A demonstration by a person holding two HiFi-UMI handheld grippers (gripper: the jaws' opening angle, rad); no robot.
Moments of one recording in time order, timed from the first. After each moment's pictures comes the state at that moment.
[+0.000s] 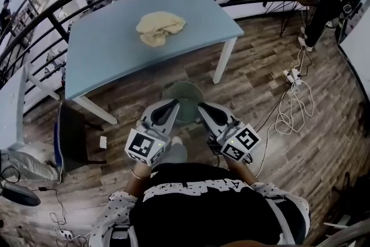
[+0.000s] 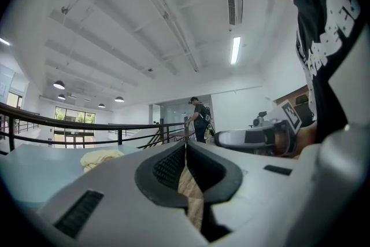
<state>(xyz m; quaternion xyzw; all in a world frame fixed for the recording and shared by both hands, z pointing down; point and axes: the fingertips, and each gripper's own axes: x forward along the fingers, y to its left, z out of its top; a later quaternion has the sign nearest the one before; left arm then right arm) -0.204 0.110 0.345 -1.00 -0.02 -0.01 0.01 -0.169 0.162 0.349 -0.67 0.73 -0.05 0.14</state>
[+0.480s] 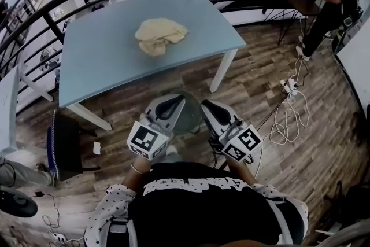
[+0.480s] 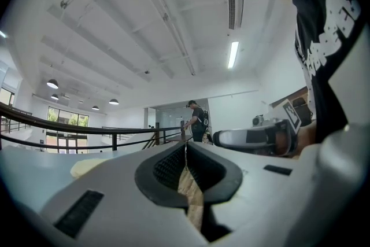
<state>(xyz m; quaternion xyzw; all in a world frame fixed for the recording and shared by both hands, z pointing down) -0.138 0.058 0.335 -1.00 -0.05 0.01 0.02 -0.115 0.109 0.337 -0.68 0.73 -0.03 0.12</state>
